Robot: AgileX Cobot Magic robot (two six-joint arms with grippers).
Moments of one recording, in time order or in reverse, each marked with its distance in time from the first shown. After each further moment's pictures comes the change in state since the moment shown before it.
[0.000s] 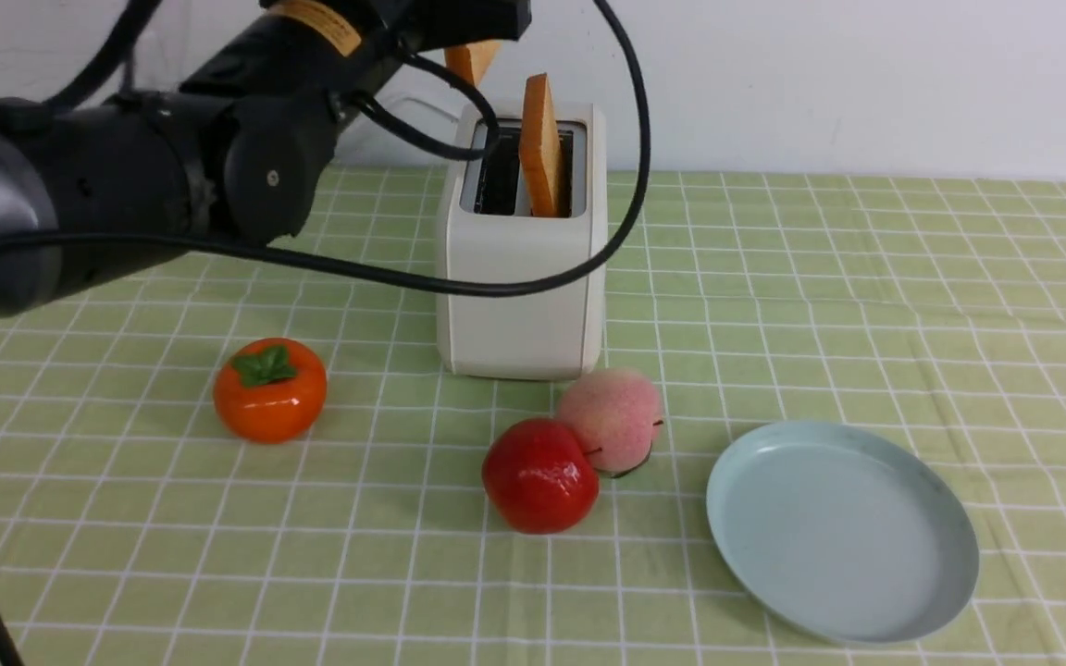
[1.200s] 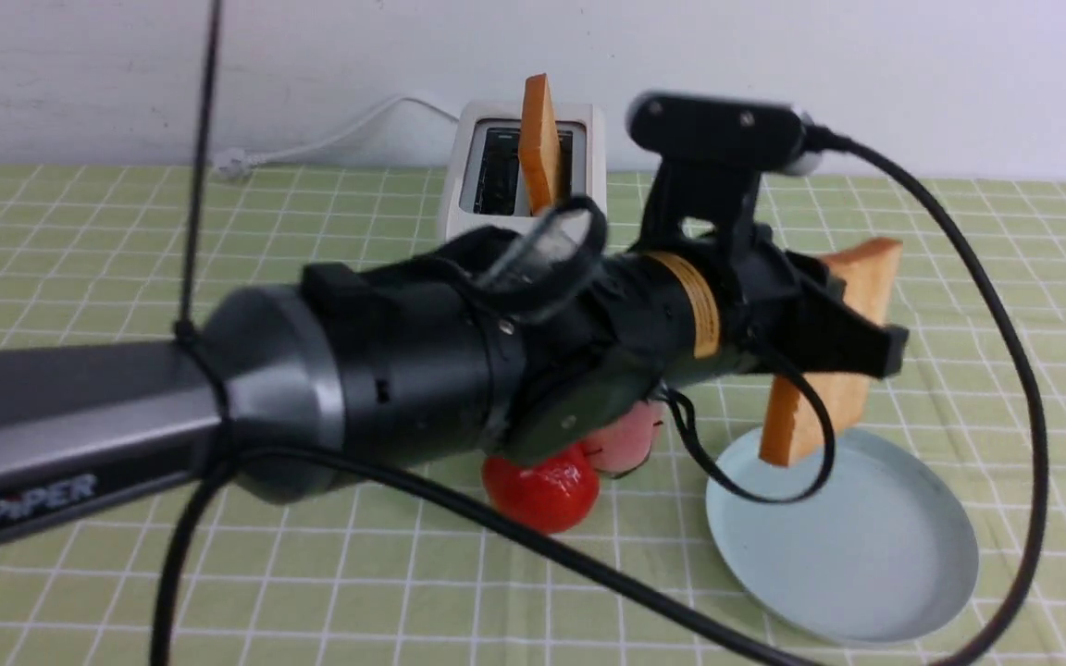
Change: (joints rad) right arm 0.000 0.019 -0.122 -0.960 0.444 1.030; left arm -0.437 0.121 0.001 0.401 0.442 -0.659
